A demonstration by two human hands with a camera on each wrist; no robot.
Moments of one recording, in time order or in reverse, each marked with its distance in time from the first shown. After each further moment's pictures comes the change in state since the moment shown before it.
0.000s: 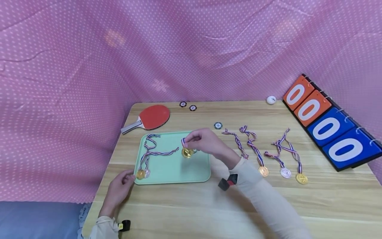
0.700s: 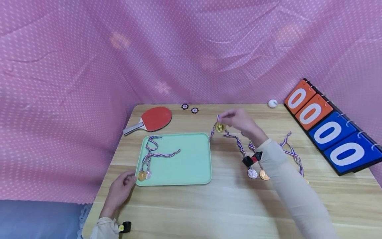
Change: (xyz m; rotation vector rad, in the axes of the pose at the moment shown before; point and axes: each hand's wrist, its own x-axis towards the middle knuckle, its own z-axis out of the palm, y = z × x) left_hand 0.000 -0.004 -0.002 -0.011 -0.012 0.000; right_hand 0.009 0.019 -0.111 -0.098 0.260 0.072
